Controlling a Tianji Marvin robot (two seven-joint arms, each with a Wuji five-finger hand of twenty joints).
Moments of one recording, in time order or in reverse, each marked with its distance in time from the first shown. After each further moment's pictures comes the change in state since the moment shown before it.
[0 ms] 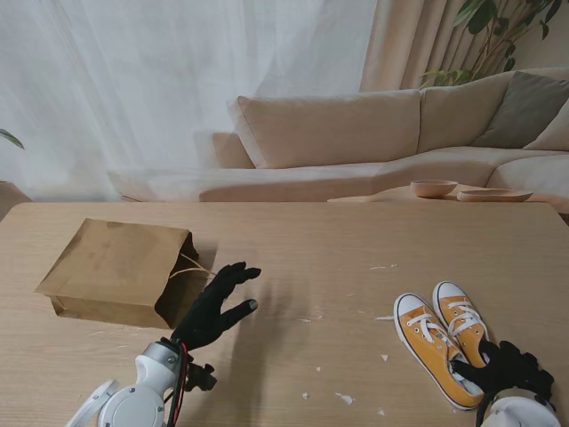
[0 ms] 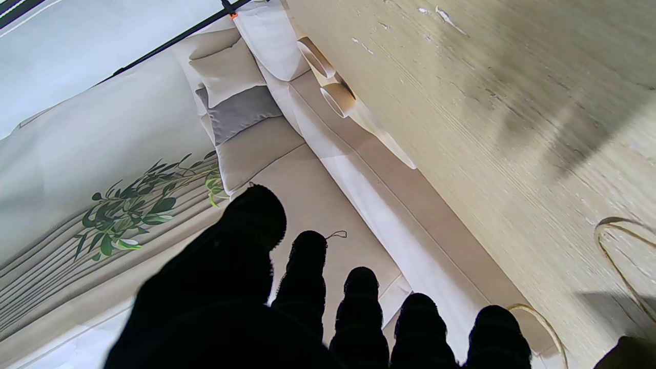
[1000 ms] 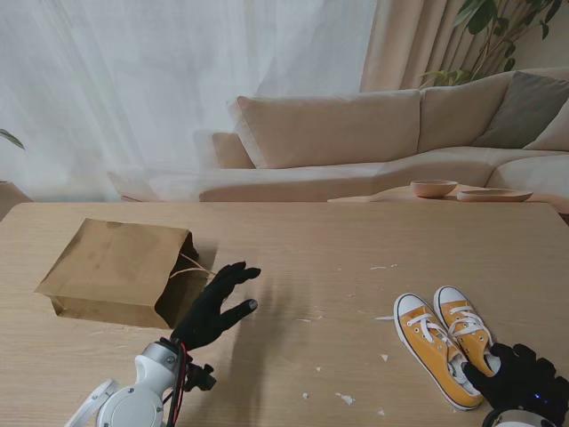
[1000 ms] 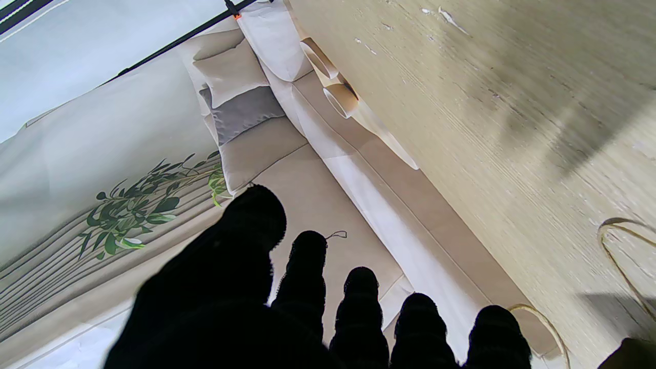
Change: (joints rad) left arm 0.002 0.000 -0.005 0.001 -0.005 -0.013 -0.006; right arm -0.144 -0.033 -0.020 -0.143 -0.074 0.069 -0.164; left_hand 0.000 0.000 0.000 0.000 0.000 0.000 0.000 0.000 0.000 -0.001 0.000 0.000 0.000 0.000 0.000 0.000 0.000 0.000 0.000 0.000; right_hand 0.025 0.071 -0.038 0.000 -0.011 0.192 0.047 -0.028 0.011 0.003 0.167 -0.019 0.035 0.000 0.151 -0.006 0.046 0.003 0.094 -0.051
